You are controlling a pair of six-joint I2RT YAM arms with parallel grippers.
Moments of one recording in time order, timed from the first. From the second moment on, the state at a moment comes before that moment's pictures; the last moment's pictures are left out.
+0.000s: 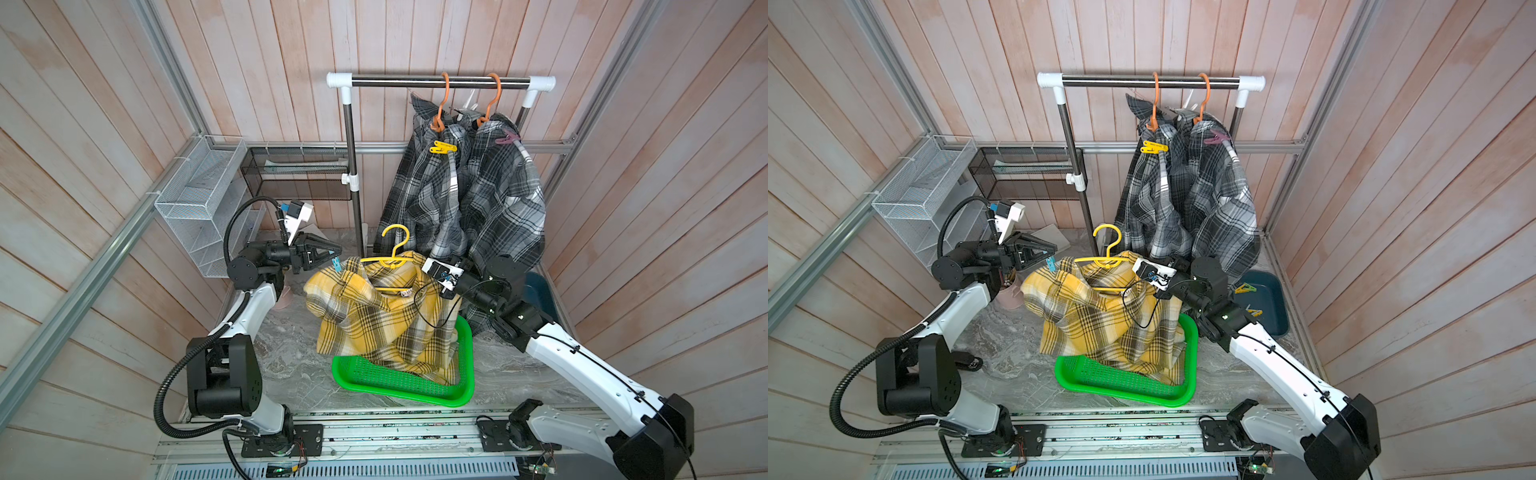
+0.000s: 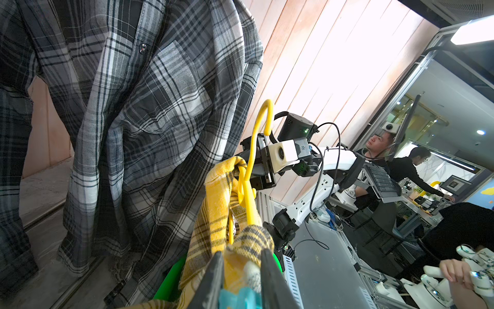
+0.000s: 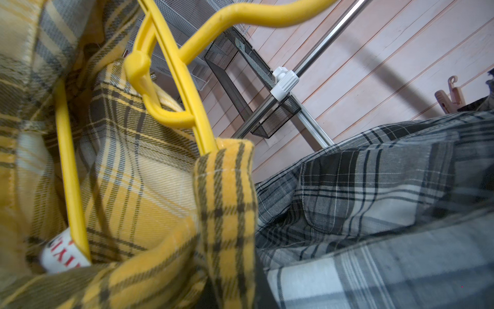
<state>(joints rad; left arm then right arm) 0.05 1.55 1.13 1.52 1.56 -1.51 0.61 1.13 0.95 0.08 -0.20 -0.73</state>
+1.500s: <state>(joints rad) 0.05 1.57 1.15 1.52 1.55 -1.54 0.68 1.14 0.87 0.24 0.05 -0.81</state>
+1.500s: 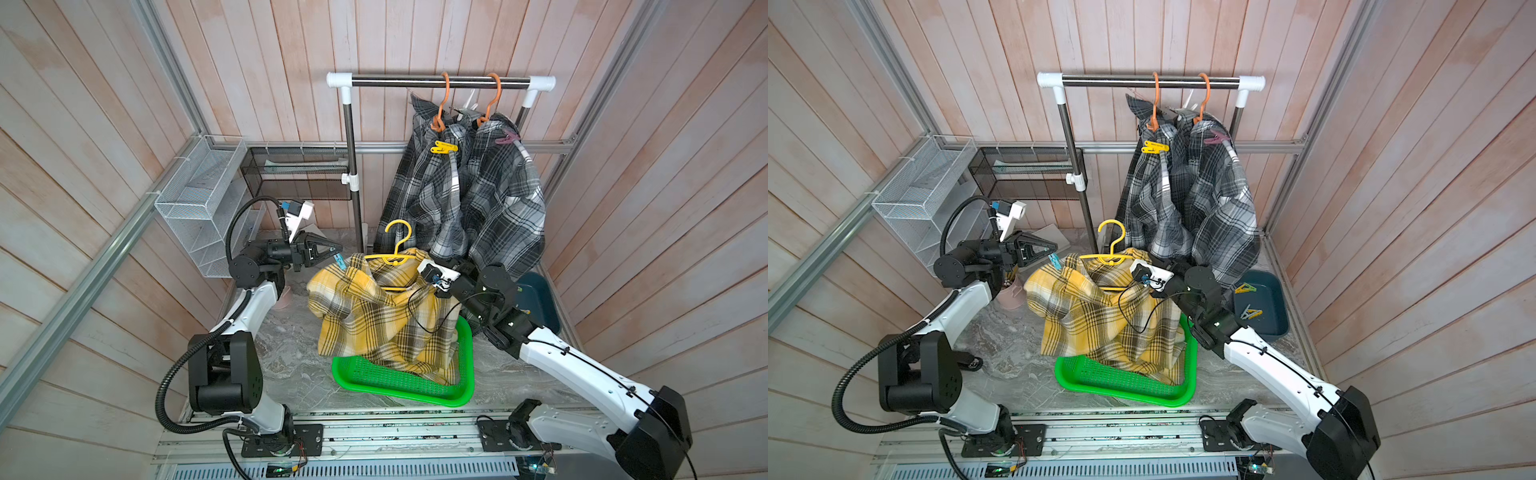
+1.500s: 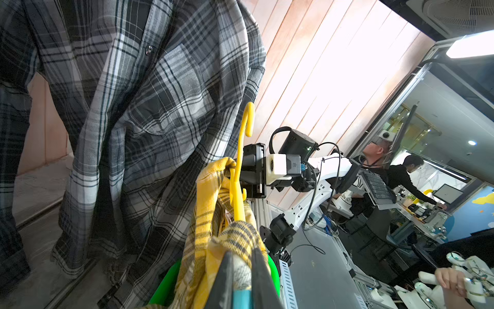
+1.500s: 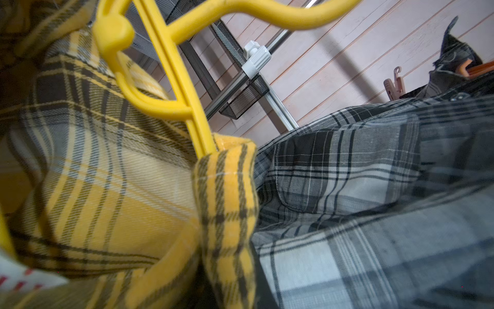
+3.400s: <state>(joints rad) -0.13 1.19 1.32 -0.15 0.77 -0.23 0.88 1.03 0.66 -0.08 0.04 -0.07</state>
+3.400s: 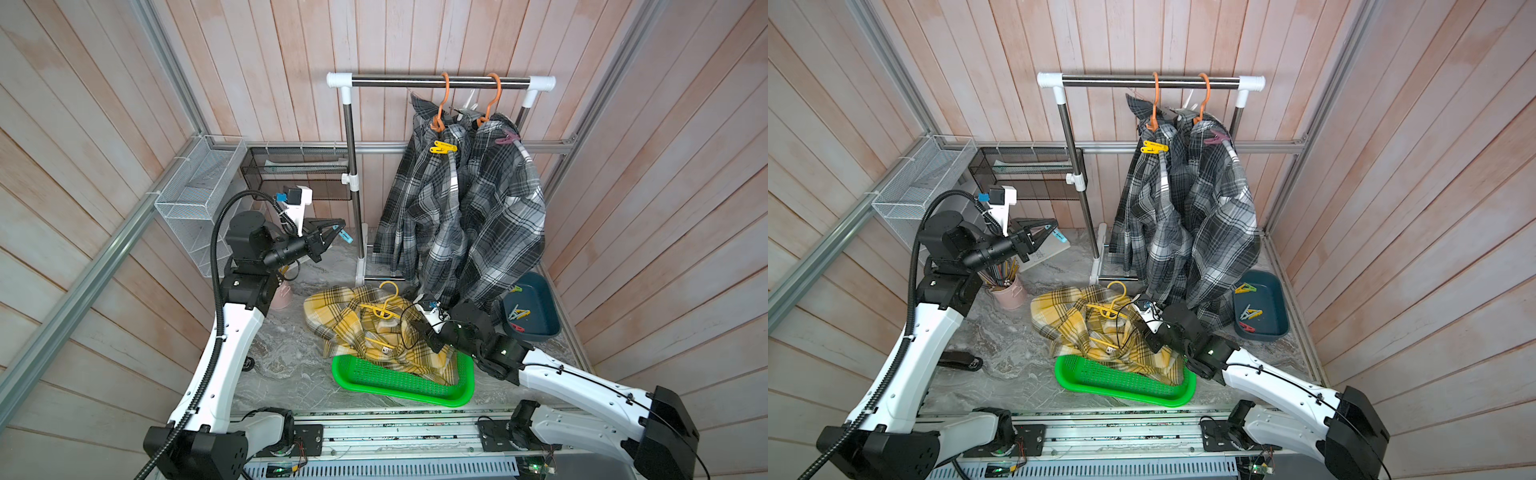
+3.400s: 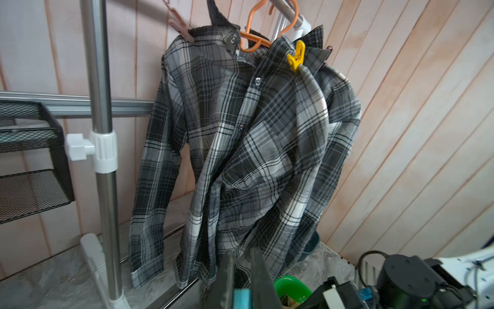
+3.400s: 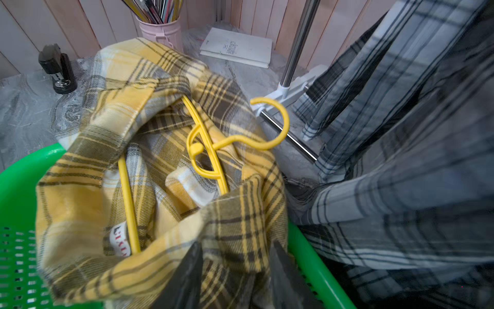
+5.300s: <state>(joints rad) -0.24 1.25 1.29 -0.26 0.56 -0.20 0.82 1.68 1.48 0.08 -0.38 -0.06</state>
